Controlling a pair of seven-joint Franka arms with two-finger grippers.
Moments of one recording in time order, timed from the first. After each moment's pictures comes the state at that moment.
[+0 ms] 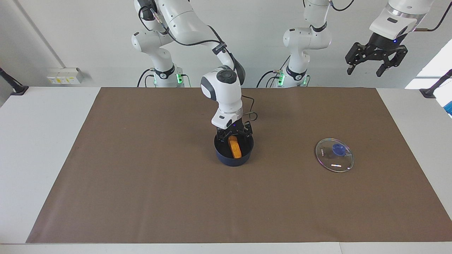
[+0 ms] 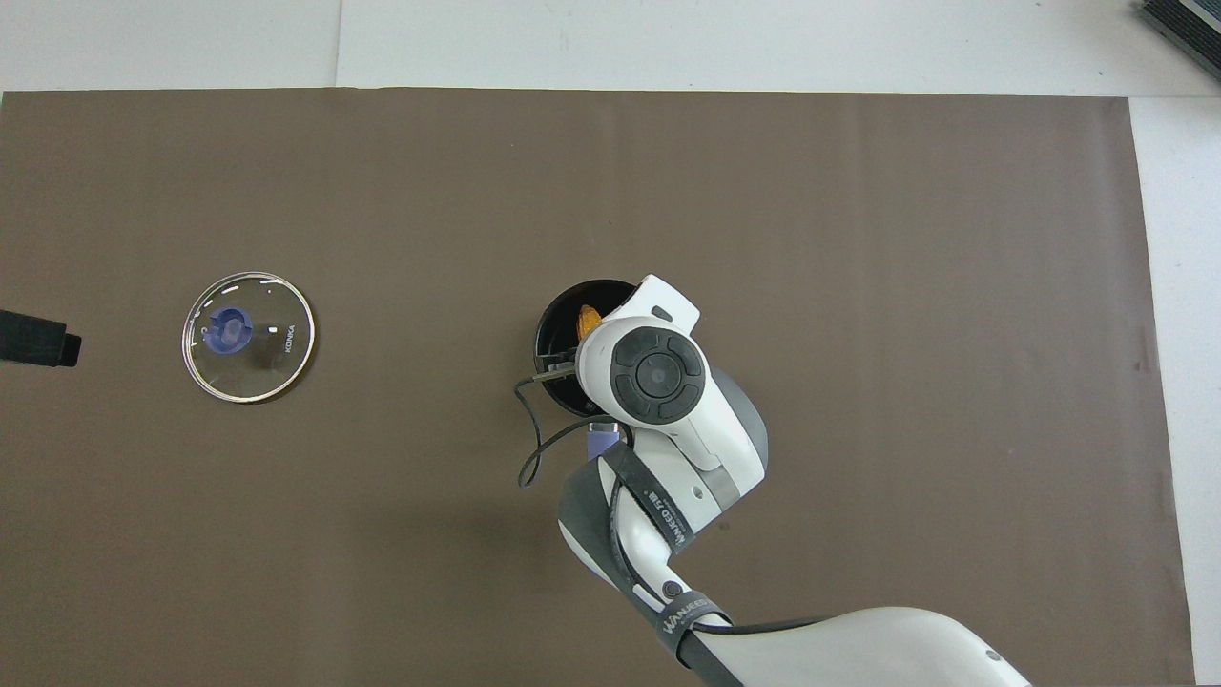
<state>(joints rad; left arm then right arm) -0.08 -0.05 0.00 -1.42 0.01 1.38 0.10 0.62 0.39 -0.01 -1.82 0.00 2.44 0.49</state>
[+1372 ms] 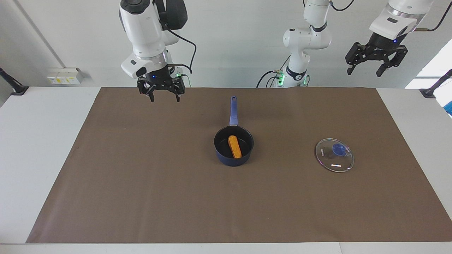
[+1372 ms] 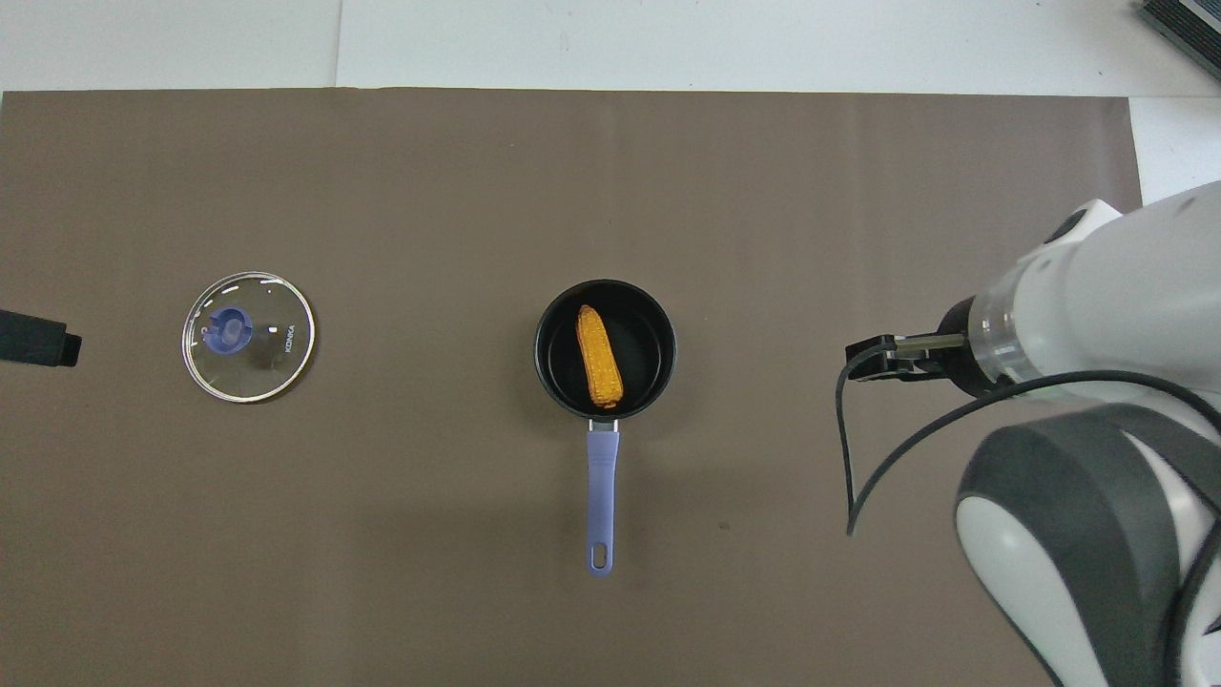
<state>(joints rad) -0.08 -0.05 0.00 -1.42 0.01 1.38 0.10 0.24 -0.09 -0.02 -1.79 0.00 1.66 0.21</state>
